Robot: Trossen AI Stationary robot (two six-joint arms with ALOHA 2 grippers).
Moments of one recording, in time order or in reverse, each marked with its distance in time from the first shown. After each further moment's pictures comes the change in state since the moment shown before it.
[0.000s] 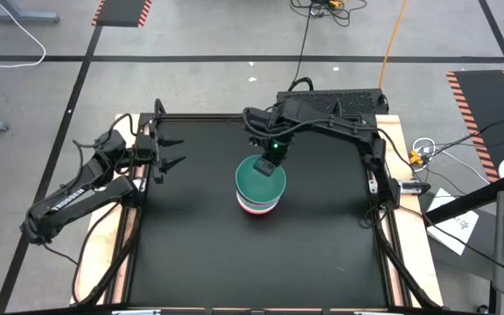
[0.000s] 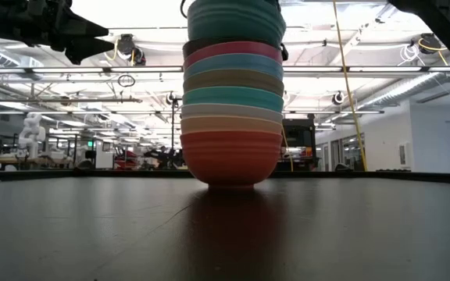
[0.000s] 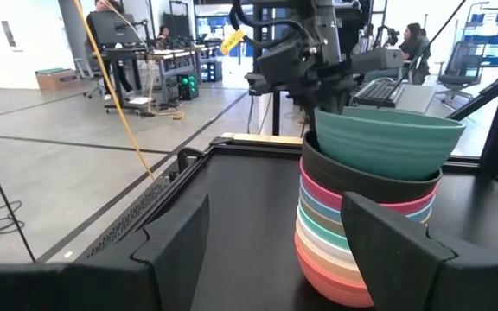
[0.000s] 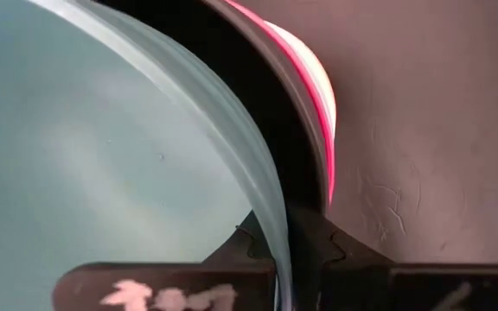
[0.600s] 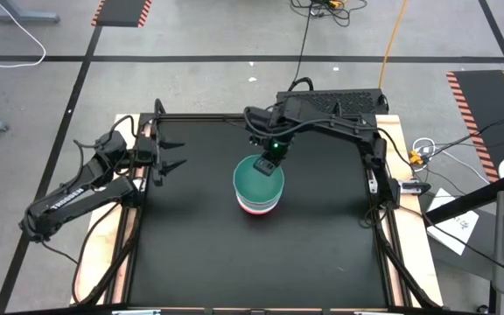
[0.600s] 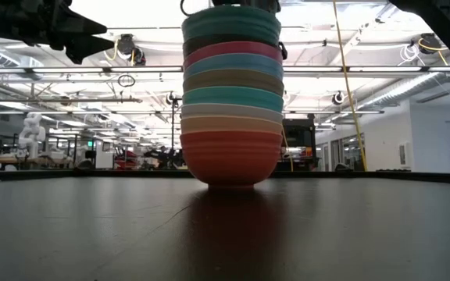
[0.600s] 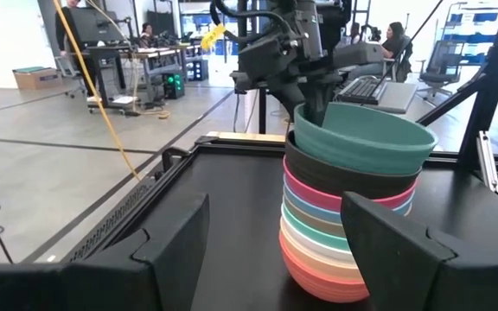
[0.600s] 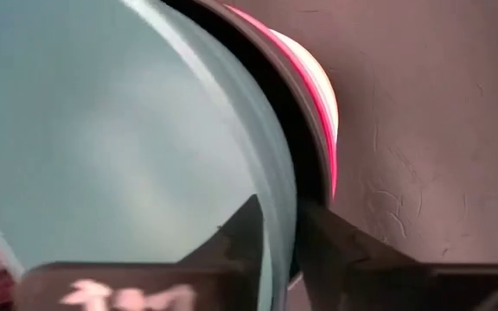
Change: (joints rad) left arm -0.038 0.000 0.000 -0.007 0.007 -0.001; right arm 0.002 -0.005 0.000 0.012 -0.001 -0.004
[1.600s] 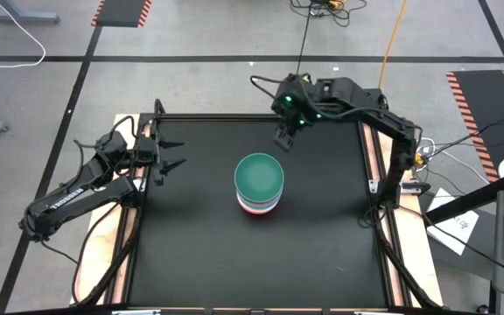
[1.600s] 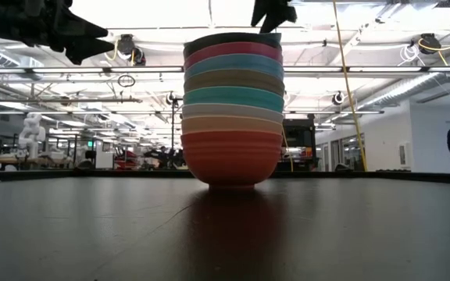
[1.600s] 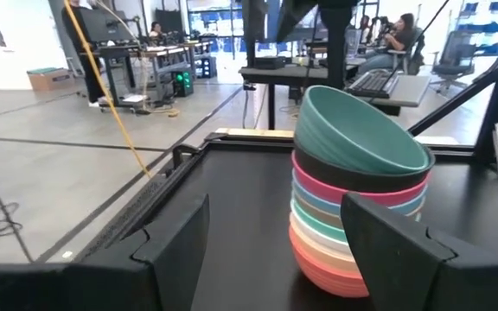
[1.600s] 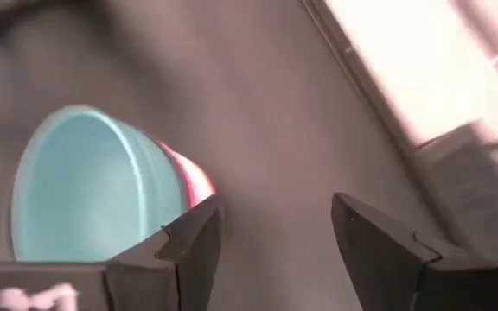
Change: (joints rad) left arm -0.011 0.000 0.000 -0.011 -0.039 0.027; right arm -0.051 -0.247 0.000 0.145 0.307 -0.137
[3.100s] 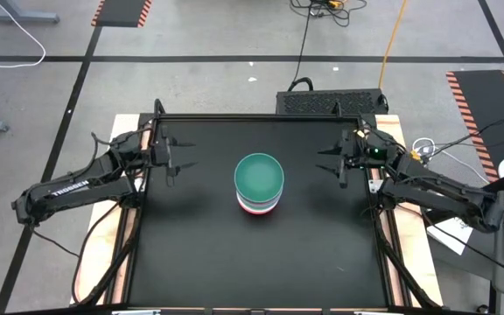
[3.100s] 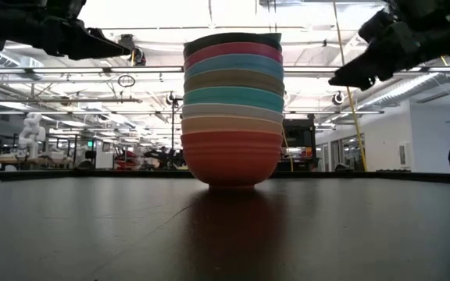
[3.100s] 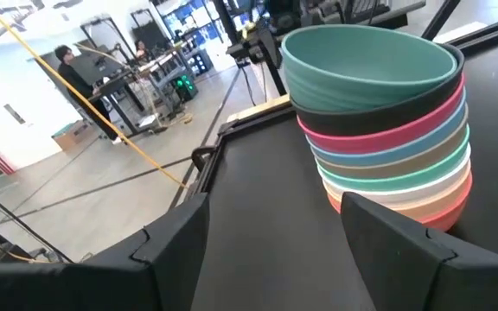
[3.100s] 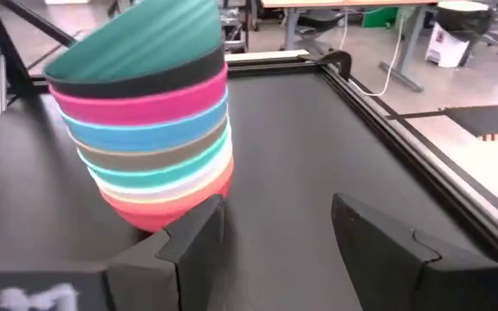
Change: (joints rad) left arm -0.157 0.163 0.000 0.093 -0.154 0.418; right arm -0.303 -1.263 -1.875 1.323 -0.441 -0.320
